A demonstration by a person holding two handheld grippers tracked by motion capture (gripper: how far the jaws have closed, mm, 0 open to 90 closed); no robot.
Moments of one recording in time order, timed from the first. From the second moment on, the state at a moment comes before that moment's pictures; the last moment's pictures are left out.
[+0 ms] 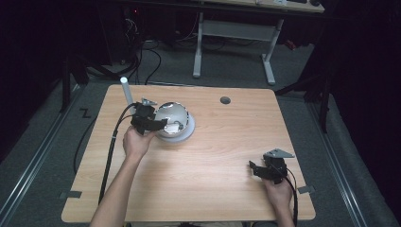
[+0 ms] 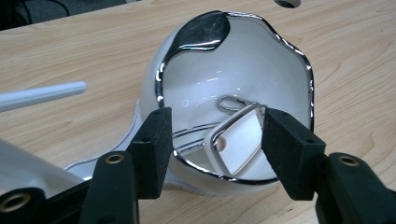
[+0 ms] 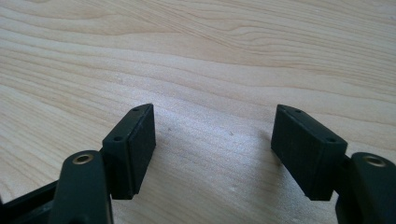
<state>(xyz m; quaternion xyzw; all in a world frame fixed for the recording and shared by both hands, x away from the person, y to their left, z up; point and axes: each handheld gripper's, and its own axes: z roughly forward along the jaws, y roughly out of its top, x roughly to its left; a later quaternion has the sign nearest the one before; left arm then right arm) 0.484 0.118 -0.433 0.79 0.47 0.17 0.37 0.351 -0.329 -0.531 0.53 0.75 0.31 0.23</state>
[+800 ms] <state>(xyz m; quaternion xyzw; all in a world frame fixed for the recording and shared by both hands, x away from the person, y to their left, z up) 0.456 0.157 -0.411 0.76 0.48 0.19 0.40 0.351 -0.329 -0.531 0.53 0.75 0.31 0.23</state>
